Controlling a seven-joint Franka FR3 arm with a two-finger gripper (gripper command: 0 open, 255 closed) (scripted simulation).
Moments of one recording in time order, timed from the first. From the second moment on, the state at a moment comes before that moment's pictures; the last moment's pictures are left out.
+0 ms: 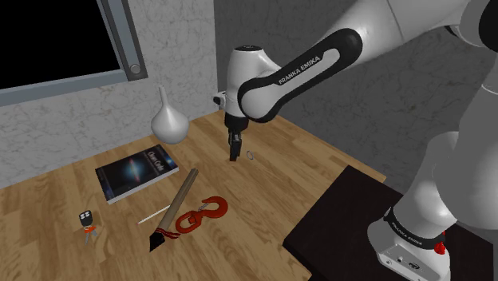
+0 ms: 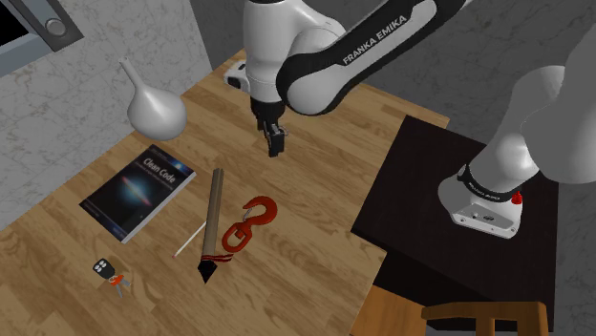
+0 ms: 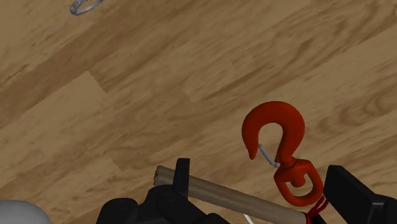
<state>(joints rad) 0.34 0.14 0.05 -2.18 0.08 2.42 -0.58</state>
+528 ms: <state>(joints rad) 0.39 0.36 0.11 -2.06 0.04 2.51 -0.70</state>
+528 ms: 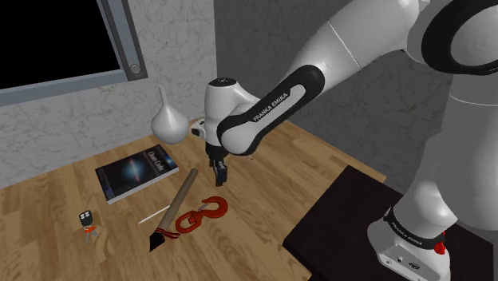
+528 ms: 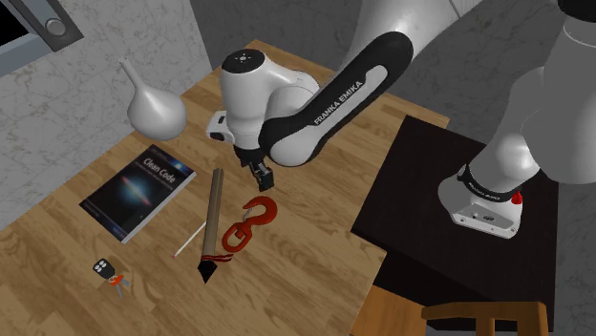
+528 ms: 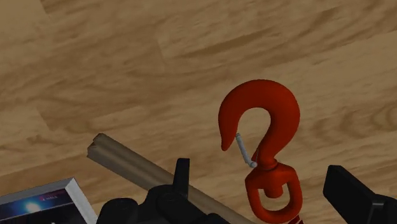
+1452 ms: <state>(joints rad) 0.48 0.67 0.15 -1.89 -0.06 2.62 -0.80</state>
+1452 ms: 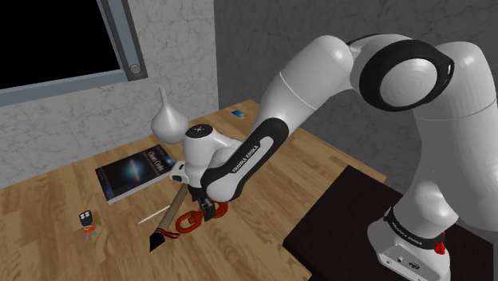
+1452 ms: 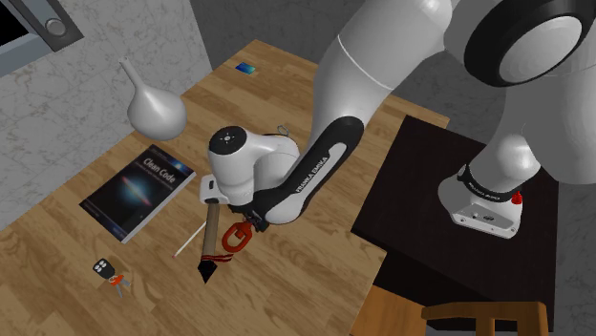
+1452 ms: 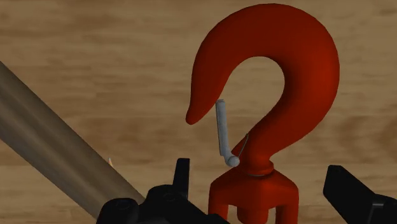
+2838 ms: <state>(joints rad) 0.47 0.64 0.15 -1.90 -0.06 2.60 -0.81</state>
